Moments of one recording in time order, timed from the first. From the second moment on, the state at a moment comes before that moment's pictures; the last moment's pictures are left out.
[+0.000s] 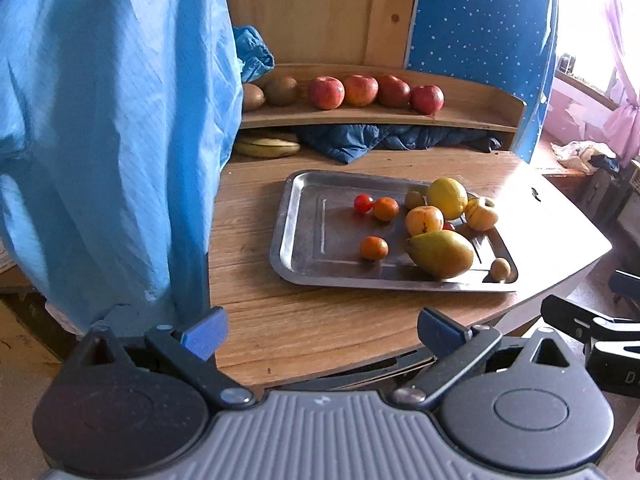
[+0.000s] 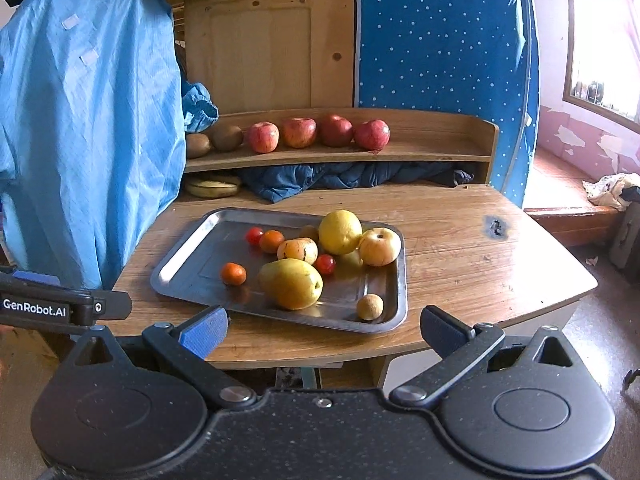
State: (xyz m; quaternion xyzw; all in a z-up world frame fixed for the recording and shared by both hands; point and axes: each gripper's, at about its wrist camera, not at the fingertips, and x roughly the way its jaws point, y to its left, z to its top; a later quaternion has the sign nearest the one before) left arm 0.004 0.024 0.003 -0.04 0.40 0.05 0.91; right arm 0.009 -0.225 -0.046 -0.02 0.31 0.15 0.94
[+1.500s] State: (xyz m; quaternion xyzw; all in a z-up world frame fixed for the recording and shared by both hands) left arm 0.108 0.009 -0.014 -0.08 0.45 0.15 0.88; right arm 0.184 -0.247 -0.064 -0.06 0.34 0.27 0.90
